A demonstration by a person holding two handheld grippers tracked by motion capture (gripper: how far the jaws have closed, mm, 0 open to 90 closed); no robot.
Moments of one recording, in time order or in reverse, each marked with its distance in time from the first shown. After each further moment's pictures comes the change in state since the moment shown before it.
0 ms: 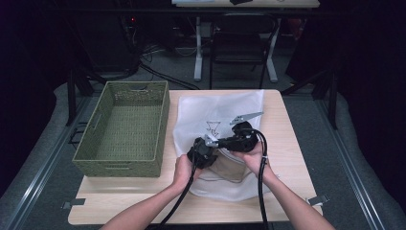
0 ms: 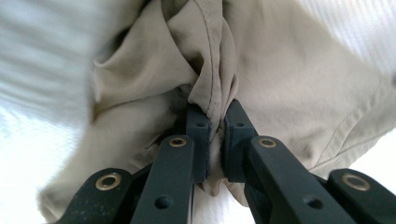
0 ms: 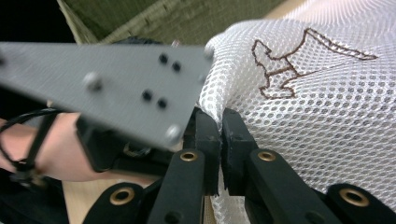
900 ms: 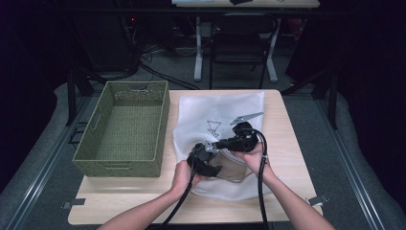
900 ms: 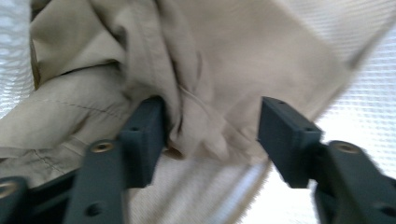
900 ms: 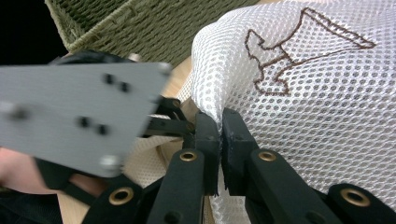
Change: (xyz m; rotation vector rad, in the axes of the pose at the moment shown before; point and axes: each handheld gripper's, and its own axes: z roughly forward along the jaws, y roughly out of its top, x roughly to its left) left arm -0.014 -0.015 0.003 0.058 -0.067 -0.011; right arm -0.009 -0.006 0.006 0.034 -0.016 0.029
